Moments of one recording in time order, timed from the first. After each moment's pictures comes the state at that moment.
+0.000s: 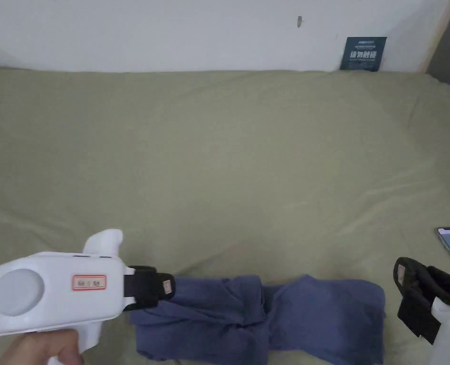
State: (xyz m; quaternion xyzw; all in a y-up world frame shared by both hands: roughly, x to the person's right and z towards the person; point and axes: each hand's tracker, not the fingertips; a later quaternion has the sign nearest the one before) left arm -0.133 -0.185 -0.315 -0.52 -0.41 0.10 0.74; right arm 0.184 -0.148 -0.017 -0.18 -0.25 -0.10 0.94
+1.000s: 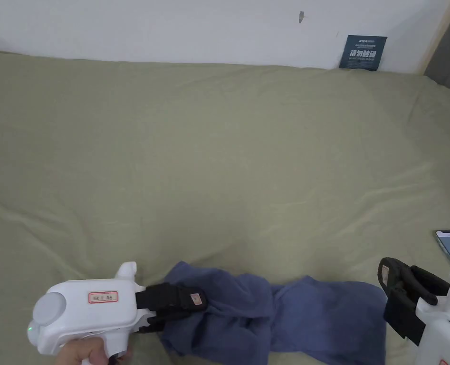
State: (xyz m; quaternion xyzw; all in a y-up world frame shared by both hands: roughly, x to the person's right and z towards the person) left arm -0.099 -0.323 -0.350 -0.60 -0.46 0.30 0.58; right arm 0.176 -0.148 -0.035 -0.20 -0.24 -0.08 0.95
